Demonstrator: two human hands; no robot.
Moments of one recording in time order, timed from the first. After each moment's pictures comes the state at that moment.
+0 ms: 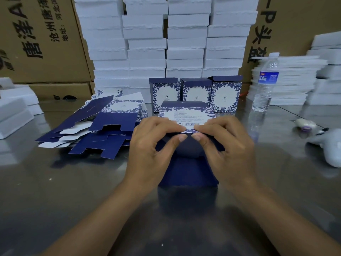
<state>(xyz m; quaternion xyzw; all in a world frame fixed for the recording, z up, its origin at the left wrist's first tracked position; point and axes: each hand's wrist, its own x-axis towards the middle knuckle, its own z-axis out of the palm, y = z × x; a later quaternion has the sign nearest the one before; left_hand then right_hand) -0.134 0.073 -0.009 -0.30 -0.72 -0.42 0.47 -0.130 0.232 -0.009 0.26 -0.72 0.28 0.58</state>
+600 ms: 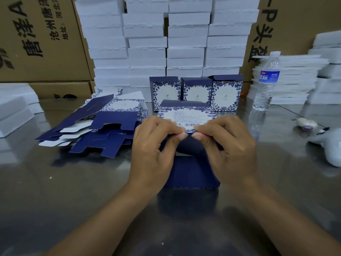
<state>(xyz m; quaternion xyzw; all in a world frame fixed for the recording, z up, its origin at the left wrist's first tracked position) -0.130 0.077 -0.012 -0.30 -0.71 -0.42 0.48 -0.130 0.234 -0.007 0.28 -0.71 0.24 0.60</state>
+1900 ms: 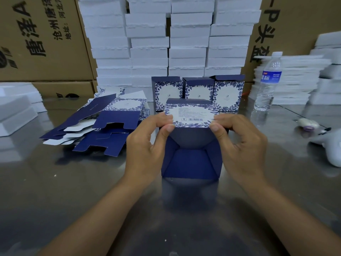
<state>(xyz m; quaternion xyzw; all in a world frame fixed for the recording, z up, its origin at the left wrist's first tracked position) -0.142 0.066 -0.013 -0.23 -0.71 -0.51 0.43 -0.134 0.242 -0.009 0.20 -0.72 0.39 0.55</state>
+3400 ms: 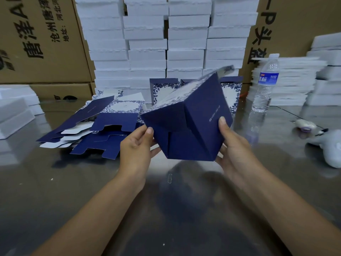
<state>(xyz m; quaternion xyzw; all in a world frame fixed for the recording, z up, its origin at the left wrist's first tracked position) -0.157 0.059 -0.021 -0.05 -0.61 -0.77 0.17 -0.144 0.245 -0.010 -0.01 -0.56 0.83 0.07</state>
